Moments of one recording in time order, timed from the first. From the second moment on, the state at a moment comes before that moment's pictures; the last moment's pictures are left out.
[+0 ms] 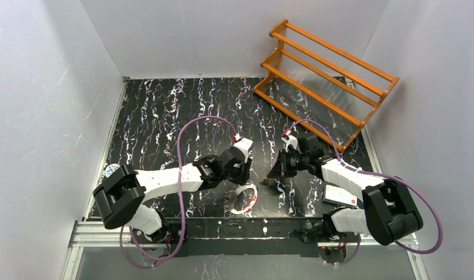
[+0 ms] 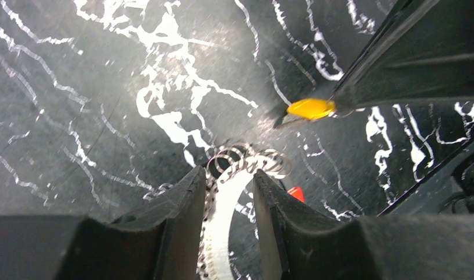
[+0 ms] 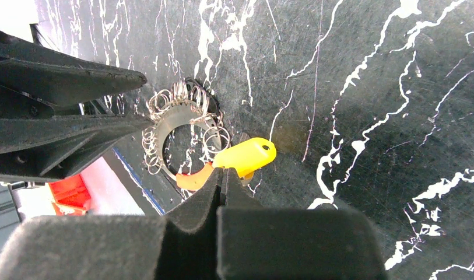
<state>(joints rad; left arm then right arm) -1.02 1.43 0.76 -0.12 -0.15 -0.46 0.43 1.27 0.53 -0.14 -0.64 0.47</state>
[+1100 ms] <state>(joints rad) -1.03 1.59 0.84 -0.07 -0.05 -0.36 0.43 1.27 0.53 -0.14 -0.66 0.47</state>
